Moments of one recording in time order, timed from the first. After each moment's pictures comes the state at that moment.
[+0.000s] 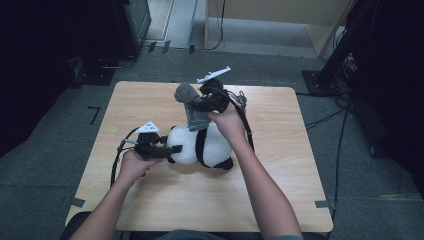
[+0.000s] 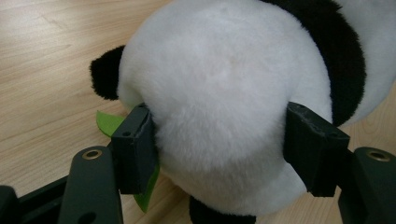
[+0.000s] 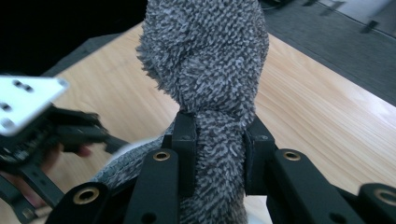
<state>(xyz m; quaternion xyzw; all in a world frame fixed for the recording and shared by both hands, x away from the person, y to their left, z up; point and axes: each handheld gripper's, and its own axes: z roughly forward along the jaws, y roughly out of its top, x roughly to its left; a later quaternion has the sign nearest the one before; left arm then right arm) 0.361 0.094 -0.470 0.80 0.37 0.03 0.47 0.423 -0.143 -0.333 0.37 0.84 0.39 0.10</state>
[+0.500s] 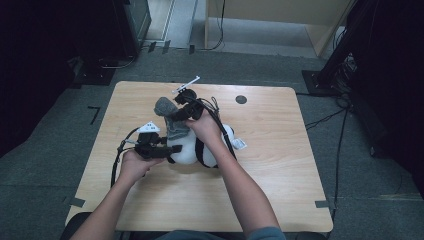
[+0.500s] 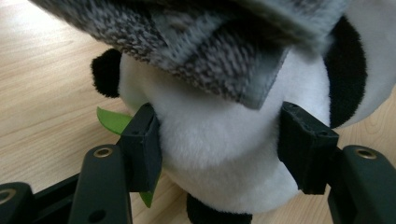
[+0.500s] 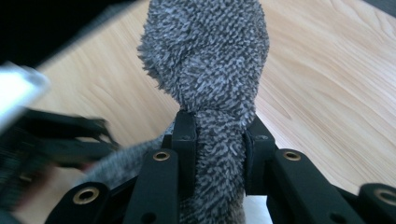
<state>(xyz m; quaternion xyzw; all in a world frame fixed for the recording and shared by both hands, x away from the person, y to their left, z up) 0.360 0.093 -0.467 0.81 0.38 0.03 0.45 0.443 -0.083 -0.389 0.36 0.87 0.35 0.04</state>
